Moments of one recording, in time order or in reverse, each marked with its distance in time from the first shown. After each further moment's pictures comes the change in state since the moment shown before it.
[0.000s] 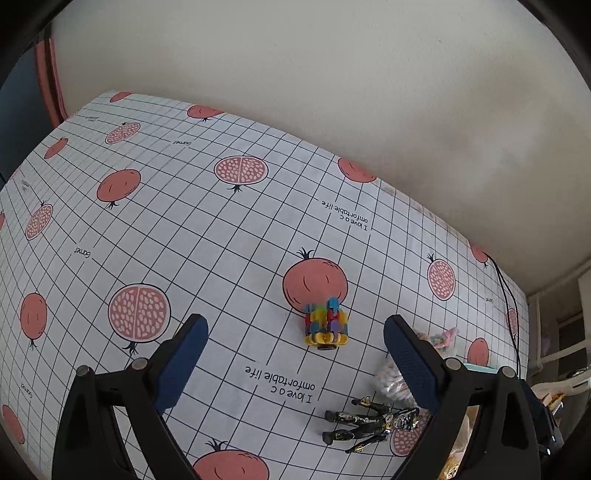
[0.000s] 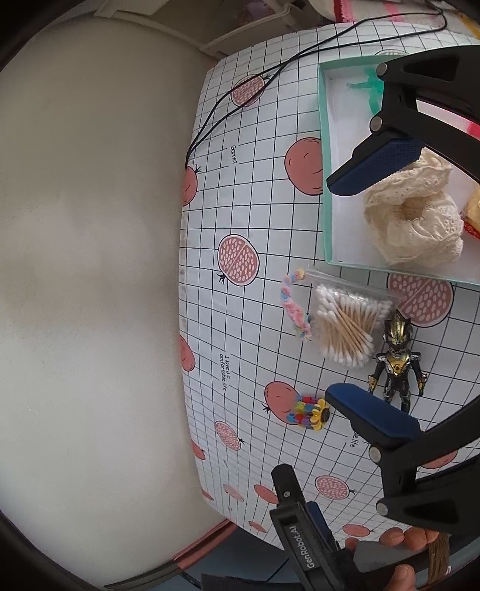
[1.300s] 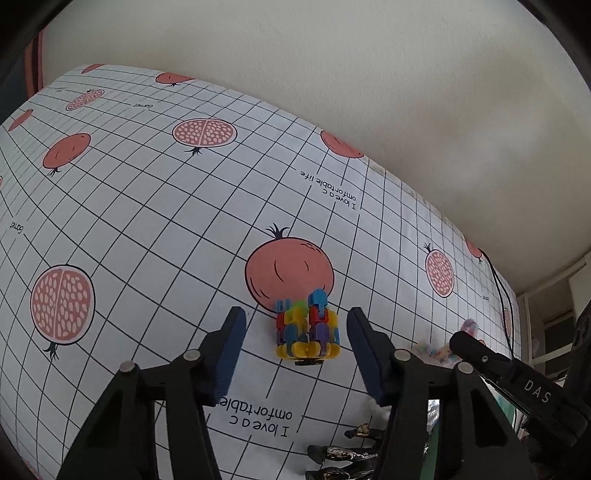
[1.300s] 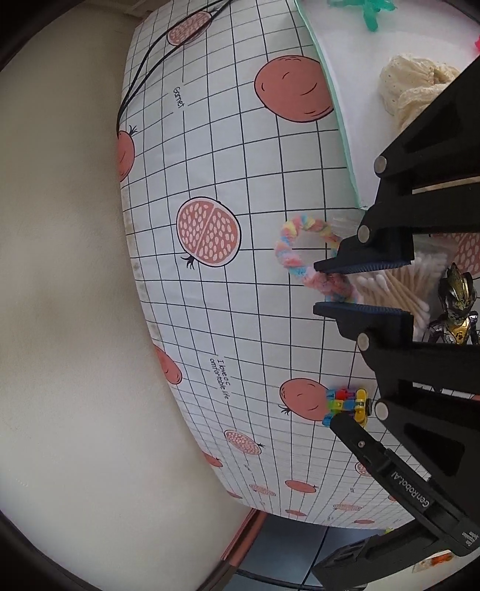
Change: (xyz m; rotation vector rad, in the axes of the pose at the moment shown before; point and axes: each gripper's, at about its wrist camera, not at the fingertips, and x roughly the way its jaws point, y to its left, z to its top) left arm 0.064 -0.002 -0.019 -0.027 0.009 -0.122; right arm 0.070 -0.008 0.019 0.211 0.159 0.113
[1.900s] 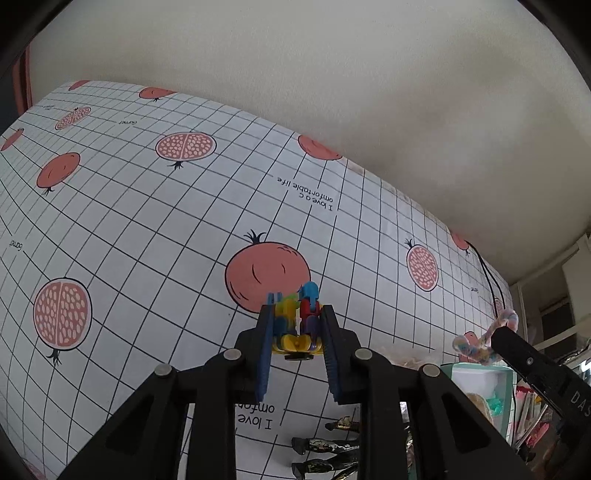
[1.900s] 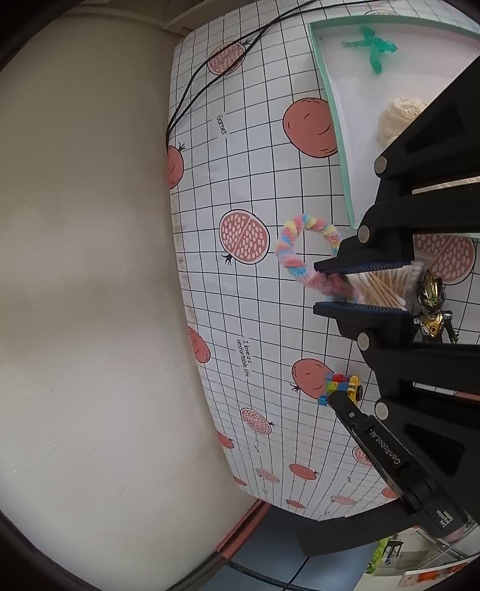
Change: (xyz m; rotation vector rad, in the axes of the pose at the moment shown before) left arm -0.016 -0.016 0.002 0.053 -0.017 -0.019; right arm -0.061 0.008 -0.005 -0.055 -0.103 -0.007
